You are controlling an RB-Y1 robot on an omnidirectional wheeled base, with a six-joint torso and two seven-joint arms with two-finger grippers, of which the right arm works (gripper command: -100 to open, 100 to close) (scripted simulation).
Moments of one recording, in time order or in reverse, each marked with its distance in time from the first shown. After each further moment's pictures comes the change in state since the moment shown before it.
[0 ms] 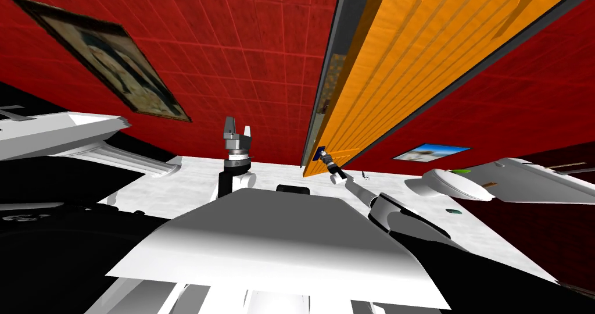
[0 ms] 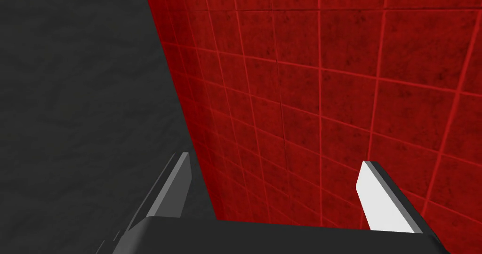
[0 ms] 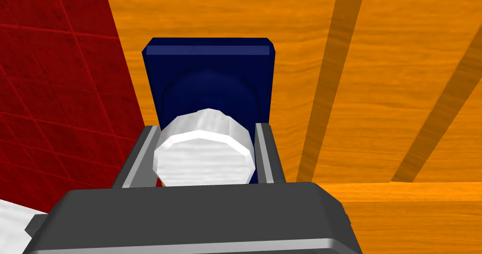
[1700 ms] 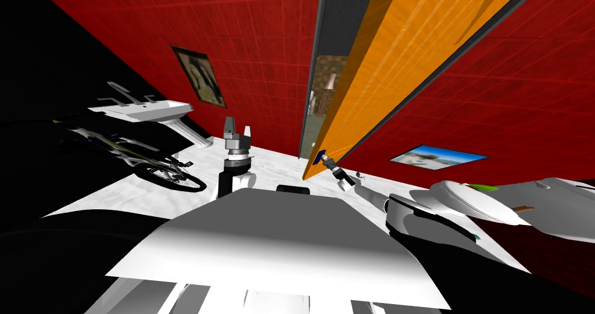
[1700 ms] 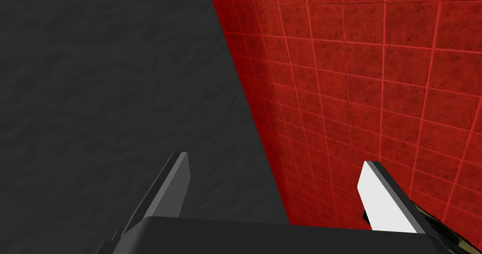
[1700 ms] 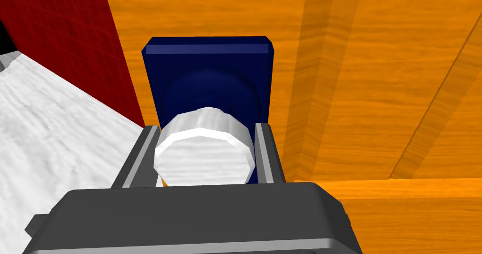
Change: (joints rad) arm -0.015 -0.148 0.220 0.000 0.071 -0.207 -0.182
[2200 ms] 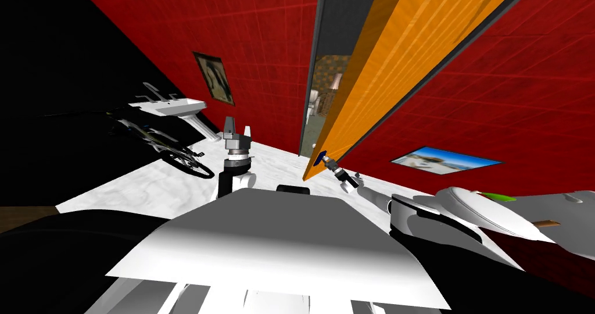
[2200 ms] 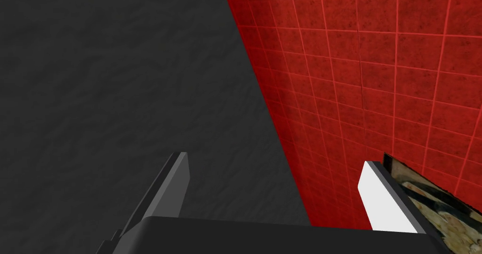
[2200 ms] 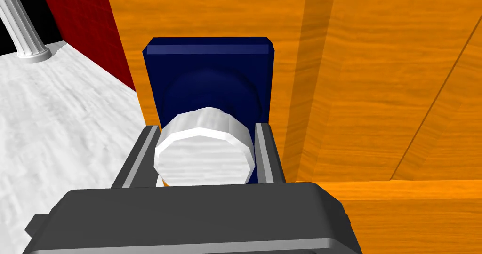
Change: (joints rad) arm -0.005 -0.032 0.048 0.023 0.023 -0.075 -0.046
